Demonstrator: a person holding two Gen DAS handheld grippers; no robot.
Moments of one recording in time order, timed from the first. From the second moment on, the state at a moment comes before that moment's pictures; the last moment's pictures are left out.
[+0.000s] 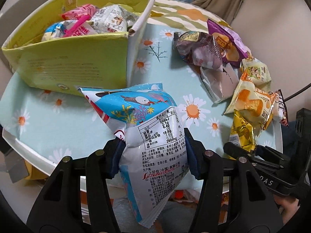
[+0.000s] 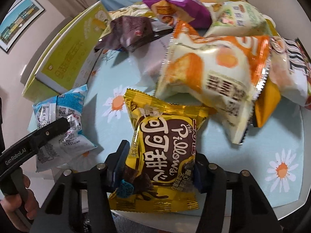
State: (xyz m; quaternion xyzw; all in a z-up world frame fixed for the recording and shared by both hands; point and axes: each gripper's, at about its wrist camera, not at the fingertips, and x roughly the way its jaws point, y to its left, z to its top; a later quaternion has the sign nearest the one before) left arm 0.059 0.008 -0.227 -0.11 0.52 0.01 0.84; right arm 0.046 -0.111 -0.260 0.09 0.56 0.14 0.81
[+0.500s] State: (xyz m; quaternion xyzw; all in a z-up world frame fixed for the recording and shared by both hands) left arm 0.028 -0.002 -0.159 -0.12 0.48 0.02 0.87; right arm 0.046 -0.099 -0.200 0.07 0.51 0.21 0.83
